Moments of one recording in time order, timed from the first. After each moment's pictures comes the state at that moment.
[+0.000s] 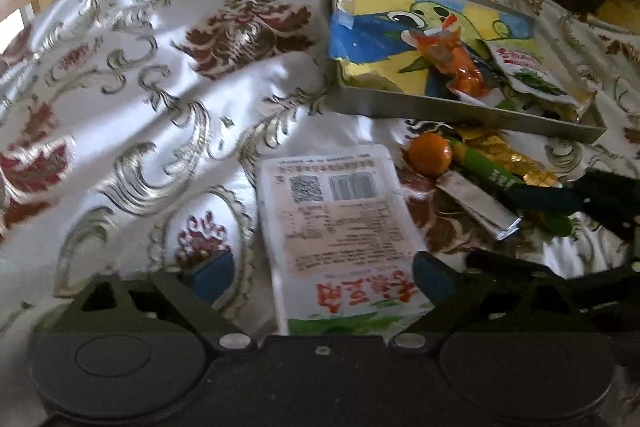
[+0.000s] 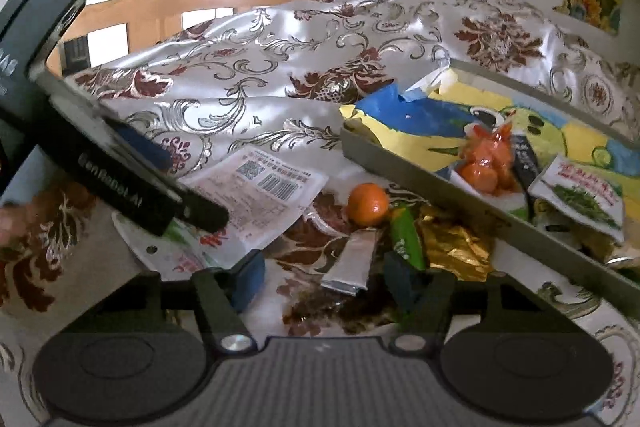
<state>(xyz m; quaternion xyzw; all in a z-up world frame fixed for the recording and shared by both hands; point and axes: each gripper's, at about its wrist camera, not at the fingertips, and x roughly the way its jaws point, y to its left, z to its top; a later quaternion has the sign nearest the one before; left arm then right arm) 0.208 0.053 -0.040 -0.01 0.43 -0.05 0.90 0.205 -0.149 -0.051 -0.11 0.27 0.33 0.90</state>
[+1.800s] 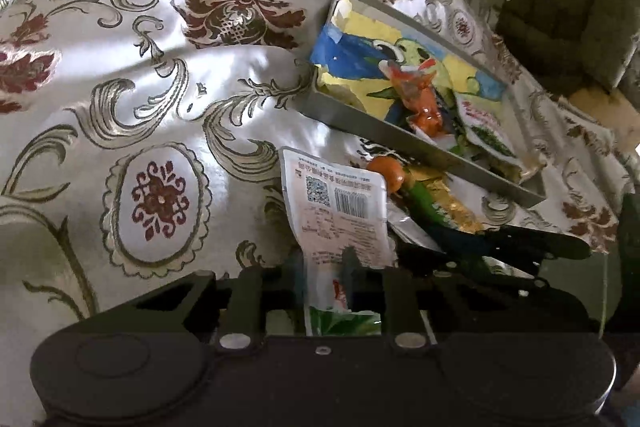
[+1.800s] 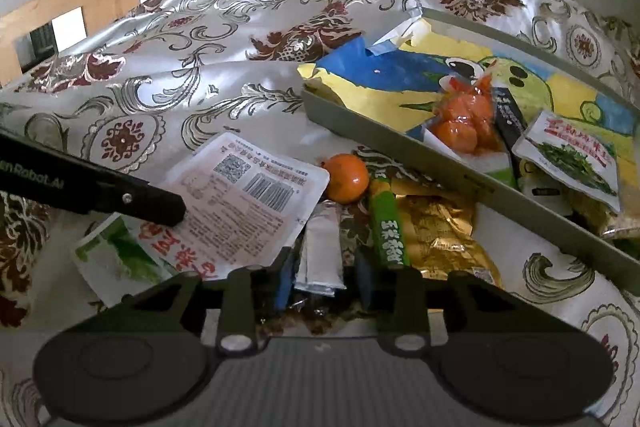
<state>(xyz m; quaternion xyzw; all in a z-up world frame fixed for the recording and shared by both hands) 0.186 0.063 -0.041 -0.17 0.40 -0.09 0.90 0.228 -0.149 -0.050 -0.12 0.34 0.30 0.88</state>
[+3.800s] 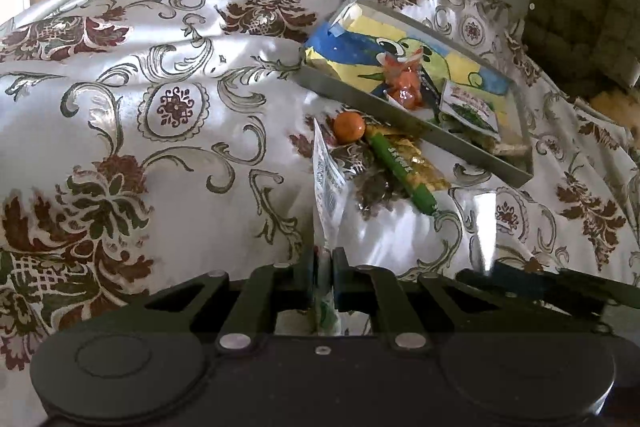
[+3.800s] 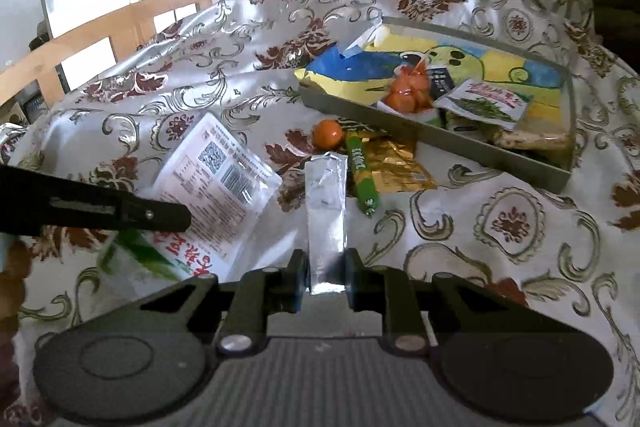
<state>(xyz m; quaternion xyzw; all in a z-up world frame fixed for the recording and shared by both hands) 0.084 -0.032 -0.011 -0.16 0.39 0.03 0.90 0.119 -0.235 -0.008 -0.07 0.35 0.28 0.89</state>
